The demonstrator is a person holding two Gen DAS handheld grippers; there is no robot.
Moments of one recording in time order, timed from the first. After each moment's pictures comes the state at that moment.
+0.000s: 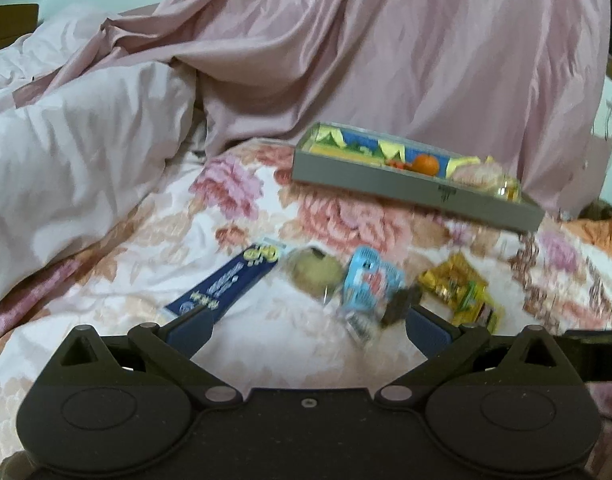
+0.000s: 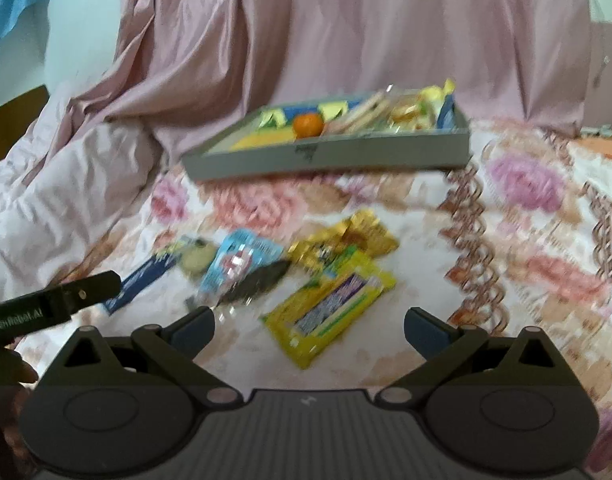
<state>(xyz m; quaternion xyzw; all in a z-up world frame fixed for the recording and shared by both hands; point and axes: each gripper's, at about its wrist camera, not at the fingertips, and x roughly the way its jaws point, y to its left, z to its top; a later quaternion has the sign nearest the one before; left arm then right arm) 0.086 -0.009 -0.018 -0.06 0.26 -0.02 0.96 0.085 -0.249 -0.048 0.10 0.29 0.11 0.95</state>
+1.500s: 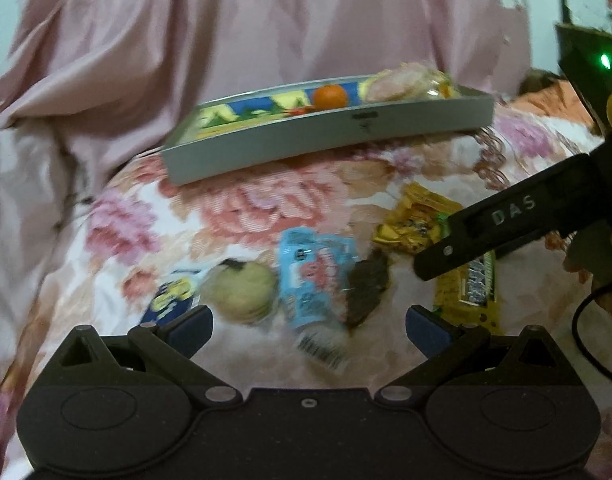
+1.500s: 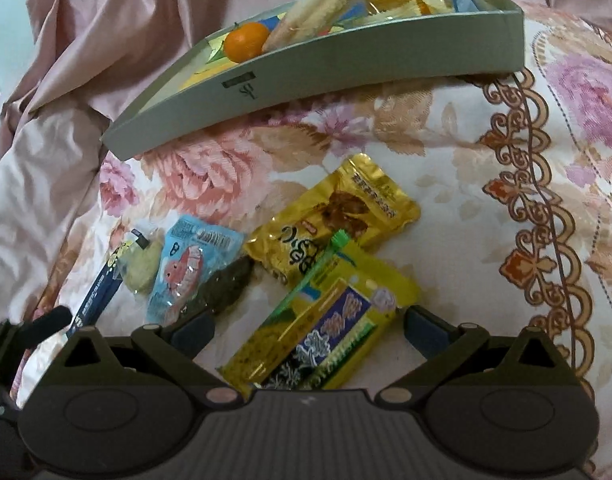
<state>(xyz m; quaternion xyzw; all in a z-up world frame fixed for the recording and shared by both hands) 0.165 -0.063 -0.046 0.13 0.29 -0.15 0.94 0.214 -0.260 -0.080 0.17 0.40 0.12 0.89</state>
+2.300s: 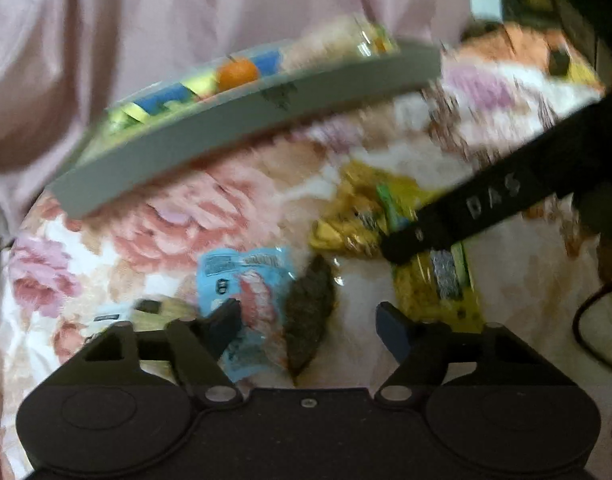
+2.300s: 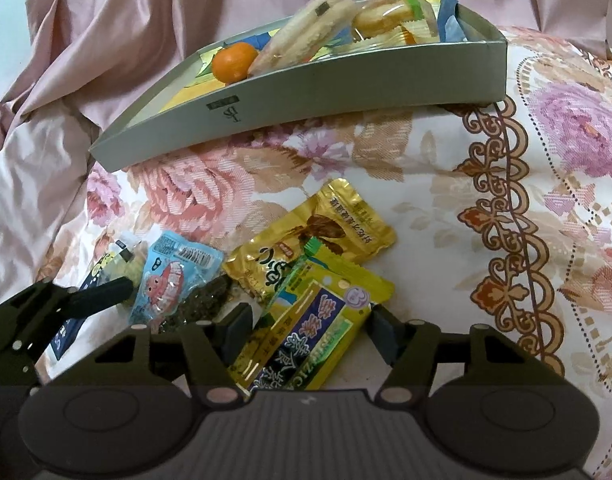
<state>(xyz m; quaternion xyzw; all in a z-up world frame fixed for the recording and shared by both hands) 0.208 -0.107 -0.058 0.21 0.34 -0.22 0.89 0.212 -0.267 -0.072 0.16 0.39 0.10 0.90</state>
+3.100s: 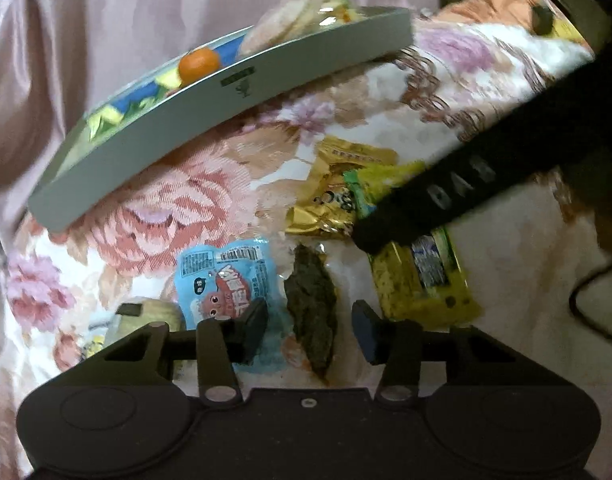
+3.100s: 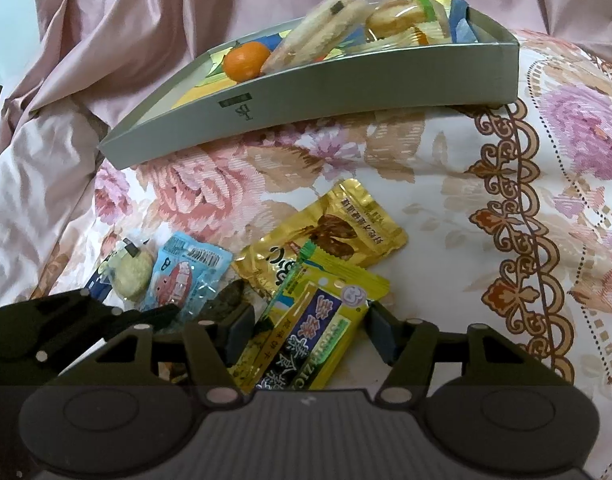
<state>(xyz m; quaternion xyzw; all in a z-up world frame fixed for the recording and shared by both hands) 0.209 -0.119 -0.058 0.23 0.36 -0.23 0.87 0.211 -0.263 -0.074 0.16 0.38 0.11 0.91</state>
